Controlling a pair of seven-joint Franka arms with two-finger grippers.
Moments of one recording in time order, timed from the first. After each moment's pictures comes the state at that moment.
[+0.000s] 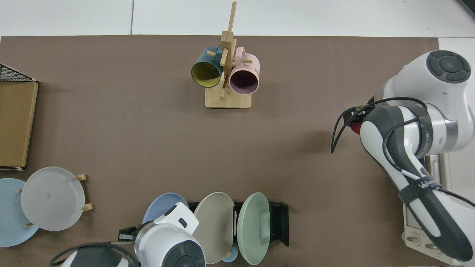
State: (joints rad) left arm -0.21 -0.44 -0.48 -2.43 0.22 1.74 -0.59; right arm 0.05 0.23 0.02 -1.75 -0.06 1.89 0.05
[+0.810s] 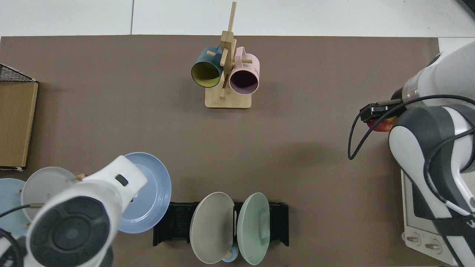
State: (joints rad) left arm 0.06 -0.35 -0.36 -2.14 0.15 1.84 -0.31; right arm 0.06 0.12 0.03 -1.70 -0.06 1.80 0.06
